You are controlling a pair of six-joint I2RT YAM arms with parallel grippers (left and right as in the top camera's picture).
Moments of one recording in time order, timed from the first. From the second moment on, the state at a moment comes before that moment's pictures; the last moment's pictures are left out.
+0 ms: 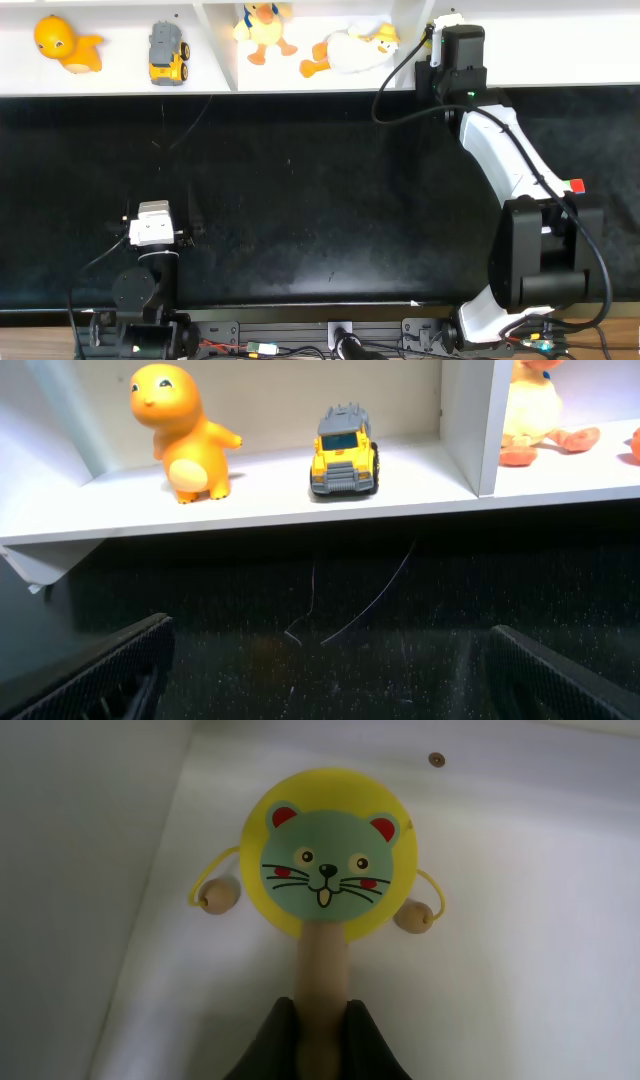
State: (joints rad) left arm -0.05 0.01 0.01 -0.07 -0.16 0.13; right arm 0.10 1.81 1.25 -0.20 0.09 -0.06
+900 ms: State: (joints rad) left arm -0.05 0.01 0.01 -0.07 -0.16 0.13; right arm 0.04 1.78 1.28 -0.38 0.06 0.02
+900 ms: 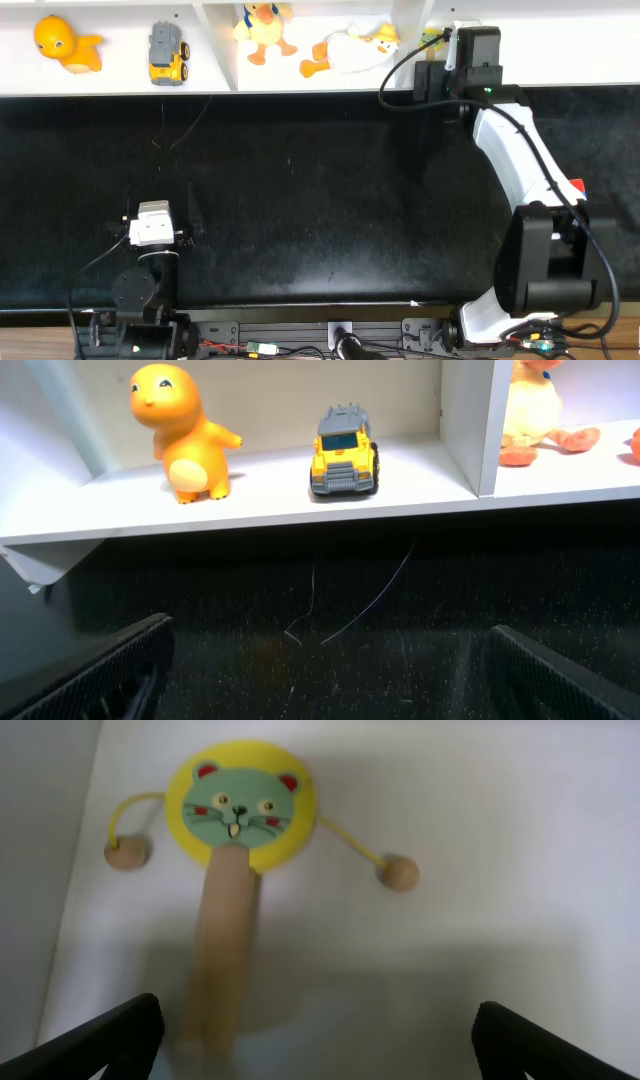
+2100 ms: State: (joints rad) left arm -0.05 0.01 0.01 -0.07 -0.16 0.13; right arm 0.01 1.05 0.82 -0.77 0.06 0.07
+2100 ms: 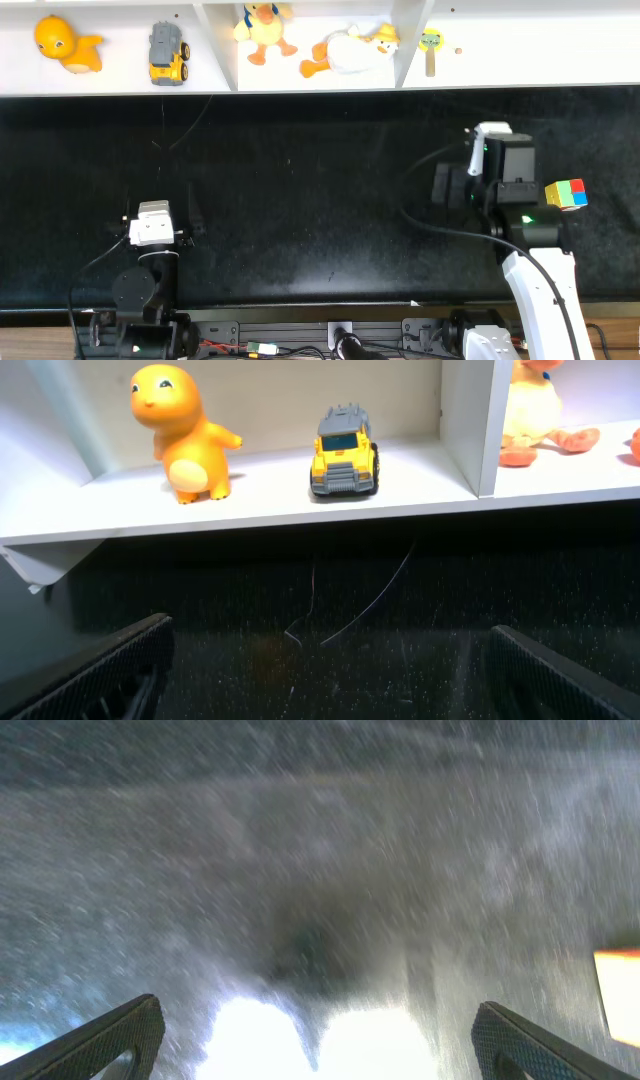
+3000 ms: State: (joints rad) left arm -0.05 0.01 0.01 -0.07 -0.16 0.13; right arm -0.21 1.02 0.81 -0.75 0.04 0.09
